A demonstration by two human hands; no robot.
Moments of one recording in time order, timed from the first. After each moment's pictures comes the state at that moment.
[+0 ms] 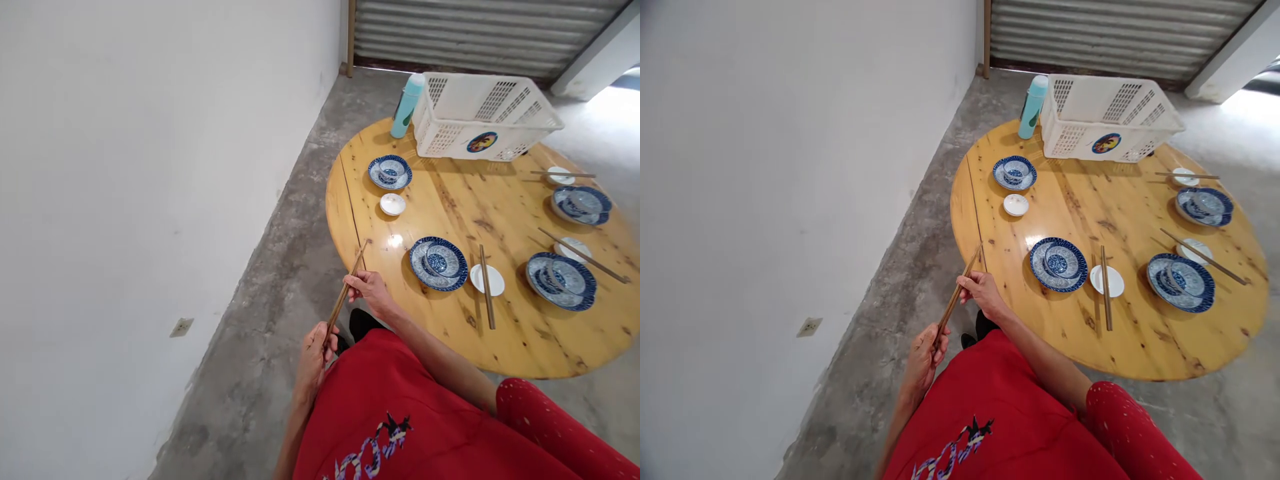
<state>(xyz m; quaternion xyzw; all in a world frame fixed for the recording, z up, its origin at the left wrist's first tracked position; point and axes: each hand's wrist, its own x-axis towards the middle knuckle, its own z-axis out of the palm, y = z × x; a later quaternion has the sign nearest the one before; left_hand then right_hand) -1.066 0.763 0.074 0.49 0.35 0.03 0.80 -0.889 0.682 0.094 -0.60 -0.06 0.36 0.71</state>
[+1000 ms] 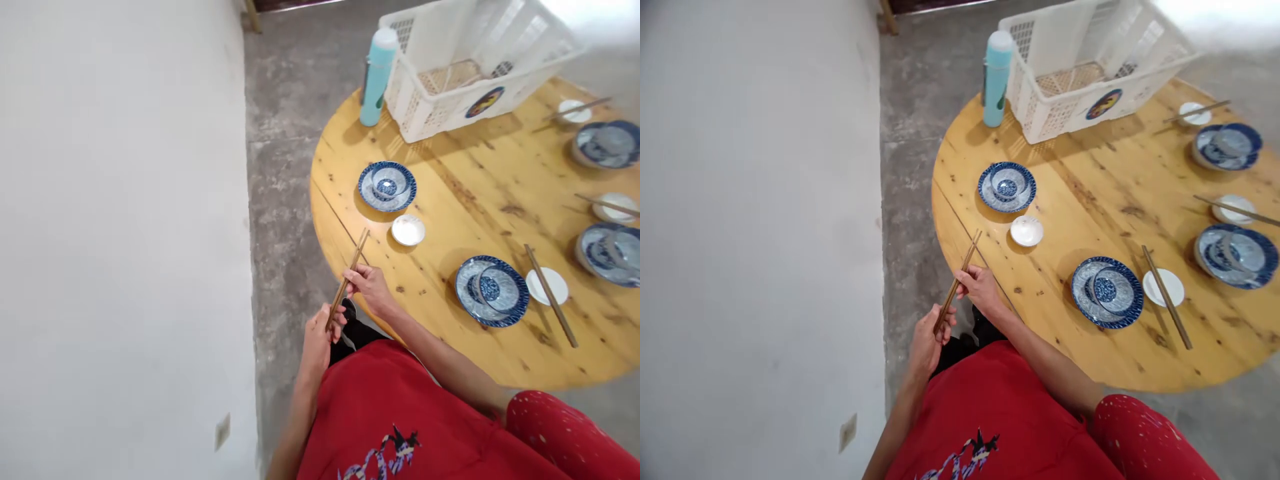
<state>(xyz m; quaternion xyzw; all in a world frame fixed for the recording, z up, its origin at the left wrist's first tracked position) -0.798 0.976 0.096 0.55 0.32 -0.14 0.76 -0.701 0.852 0.094 -0.59 0.11 0.23 0.77</state>
